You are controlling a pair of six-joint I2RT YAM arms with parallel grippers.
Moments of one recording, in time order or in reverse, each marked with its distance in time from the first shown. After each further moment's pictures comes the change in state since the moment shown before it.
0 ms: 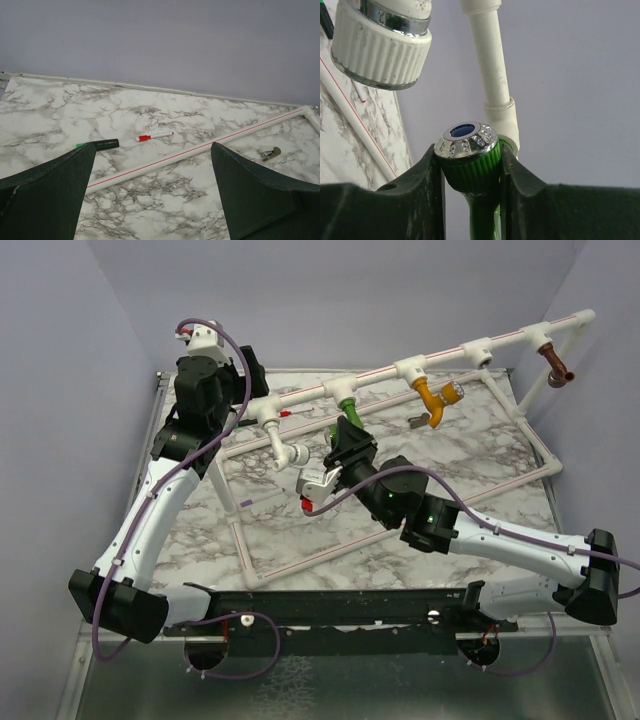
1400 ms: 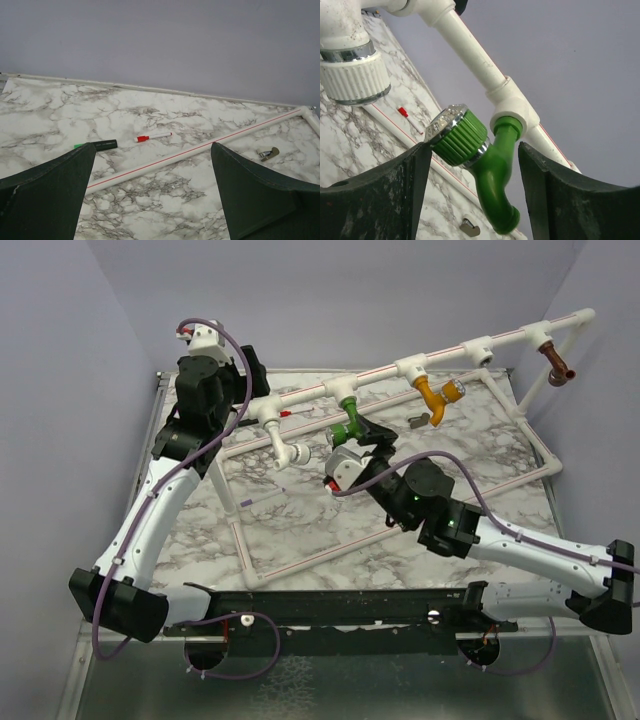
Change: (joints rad) left arm -0.004 0.000 0.000 -0.009 0.000 -0.003; right arm -0.005 -0.085 -0.037 0.017 -0.044 0.394
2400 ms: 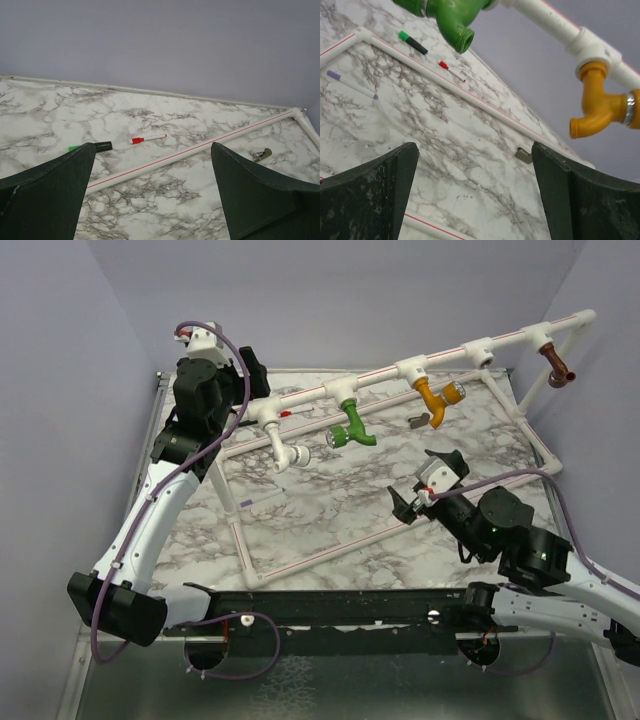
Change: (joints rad) left arm 0.000 -0.021 -0.021 0.043 0.015 -0.003; right arm 0.001 -0.470 -0.085 -0.544 0.055 0.467
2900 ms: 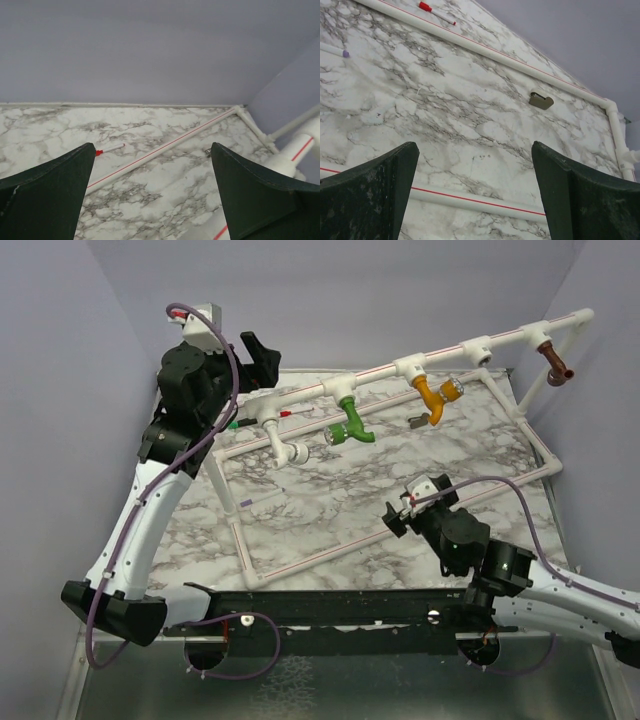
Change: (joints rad) left arm -0.009 0.001 0.129 -0.058 0.135 -0.061; right arm 0.000 -0.074 -0.345 0.103 0.192 0.204
